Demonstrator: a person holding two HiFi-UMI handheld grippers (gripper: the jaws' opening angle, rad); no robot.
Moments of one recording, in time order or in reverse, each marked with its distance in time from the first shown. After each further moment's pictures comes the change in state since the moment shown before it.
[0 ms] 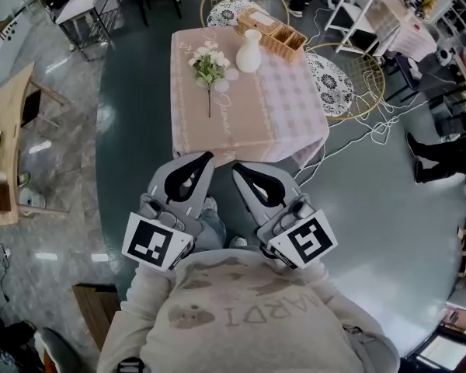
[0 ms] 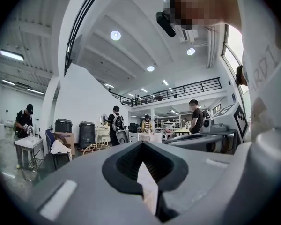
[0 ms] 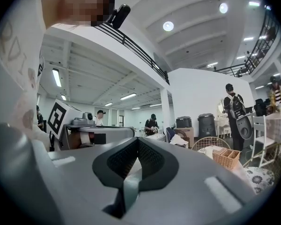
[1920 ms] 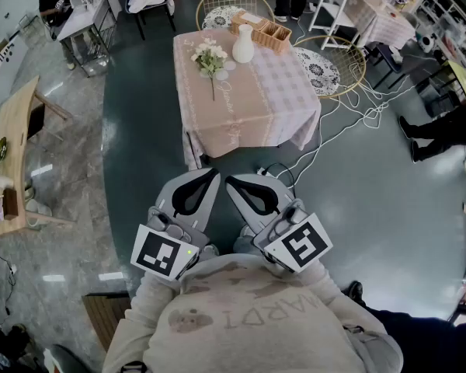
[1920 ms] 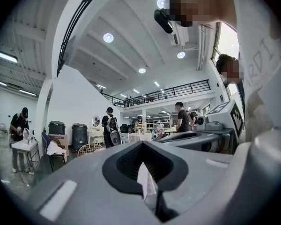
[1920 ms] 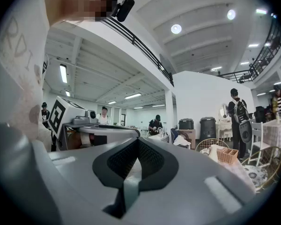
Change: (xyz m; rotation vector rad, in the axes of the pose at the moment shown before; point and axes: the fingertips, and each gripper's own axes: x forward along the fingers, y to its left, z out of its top) left arm -0.153 -0.099 0.013 0.029 -0.012 -0.100; right arm -0.071 0.170 0.016 -0.057 -0.039 0.002
